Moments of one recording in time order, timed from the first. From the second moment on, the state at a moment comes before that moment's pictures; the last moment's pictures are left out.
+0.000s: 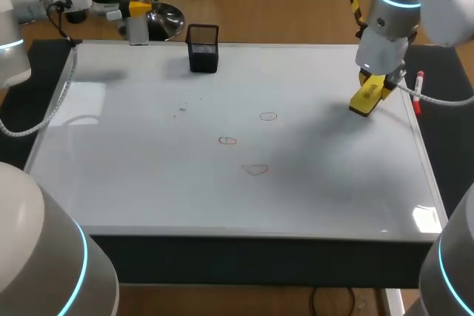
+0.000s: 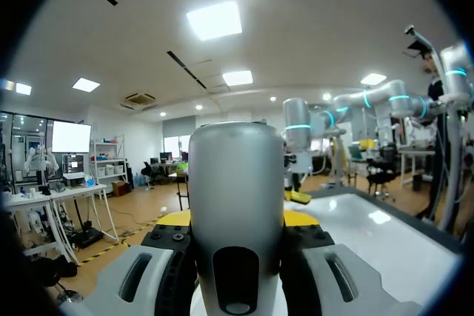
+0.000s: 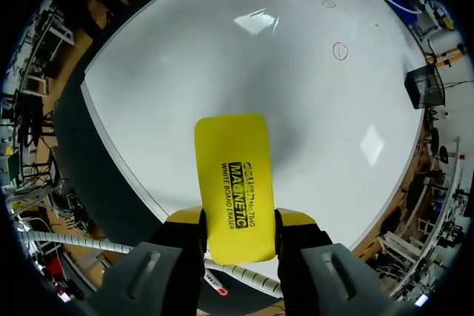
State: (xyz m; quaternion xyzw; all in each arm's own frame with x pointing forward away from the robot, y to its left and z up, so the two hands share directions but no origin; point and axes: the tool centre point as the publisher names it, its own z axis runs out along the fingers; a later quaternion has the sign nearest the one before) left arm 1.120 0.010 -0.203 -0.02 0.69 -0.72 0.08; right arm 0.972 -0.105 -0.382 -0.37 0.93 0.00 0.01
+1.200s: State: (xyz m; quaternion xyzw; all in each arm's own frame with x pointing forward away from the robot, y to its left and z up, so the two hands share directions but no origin) left arm 1.031 -0.097 -0.175 0.07 0.67 -0.74 0.01; right arm 0.972 -0.104 -0.382 -0.37 0.93 0.00 0.01
